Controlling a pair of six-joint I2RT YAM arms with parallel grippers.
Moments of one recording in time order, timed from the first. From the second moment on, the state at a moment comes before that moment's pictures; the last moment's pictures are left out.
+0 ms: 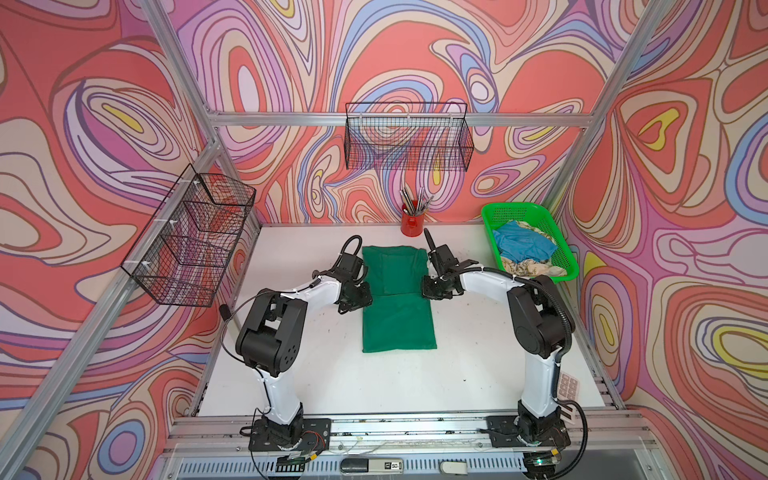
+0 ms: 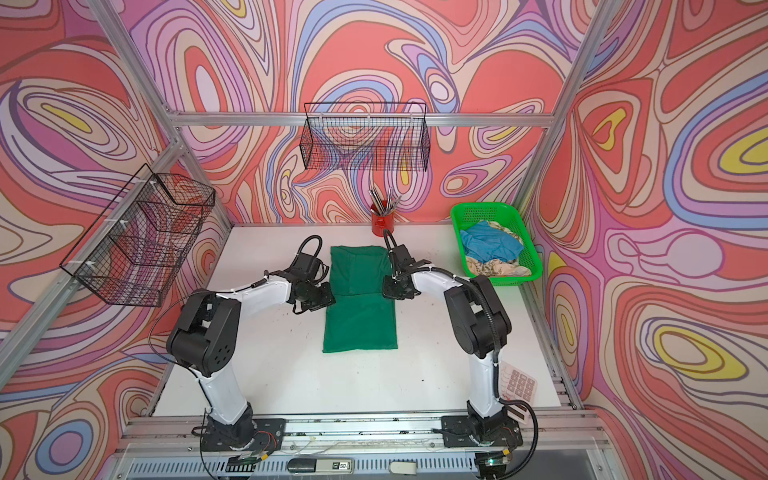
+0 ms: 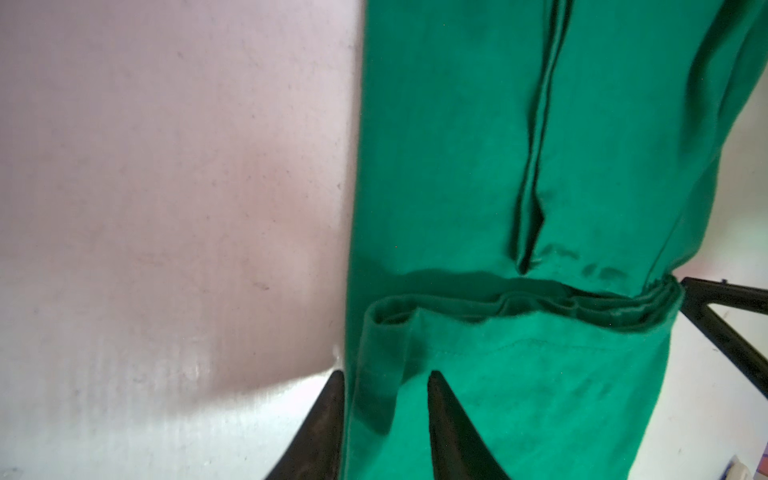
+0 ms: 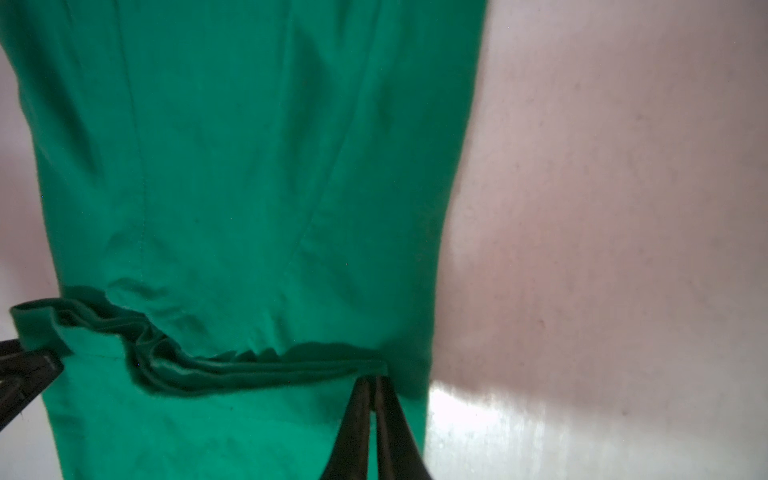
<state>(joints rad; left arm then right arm) -0.36 1.84 1.14 -0.43 0.20 -0.62 0.44 2.01 1.36 -0.49 -0.17 0.49</state>
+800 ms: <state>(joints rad) -0.36 1.85 1.18 -0.43 0.18 -0.62 0.43 1.98 1.35 -0.49 -0.17 0.49</state>
